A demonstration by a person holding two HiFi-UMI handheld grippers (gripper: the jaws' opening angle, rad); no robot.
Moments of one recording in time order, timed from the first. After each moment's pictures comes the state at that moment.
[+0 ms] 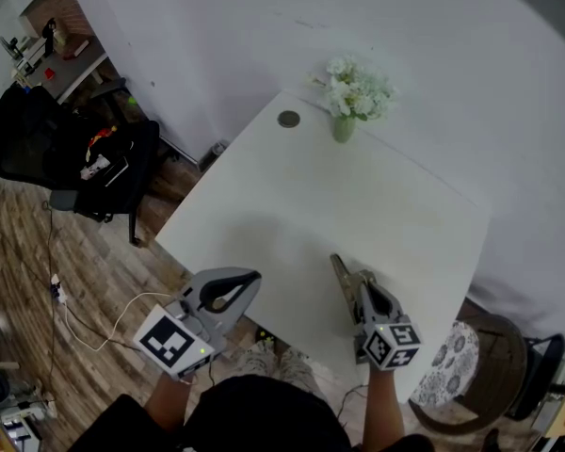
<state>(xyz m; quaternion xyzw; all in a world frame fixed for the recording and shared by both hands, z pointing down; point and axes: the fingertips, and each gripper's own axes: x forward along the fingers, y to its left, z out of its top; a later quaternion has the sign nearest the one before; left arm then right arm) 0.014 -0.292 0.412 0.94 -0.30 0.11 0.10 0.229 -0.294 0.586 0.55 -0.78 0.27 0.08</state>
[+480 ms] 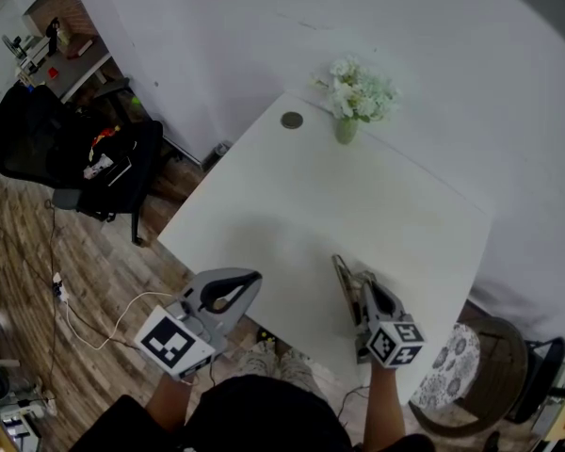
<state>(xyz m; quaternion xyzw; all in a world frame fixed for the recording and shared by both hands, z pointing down) 0.013 -0.293 0.412 0.94 -0.31 0.11 0.10 0.237 -0.299 0.594 0.56 -0.77 0.29 0.06</state>
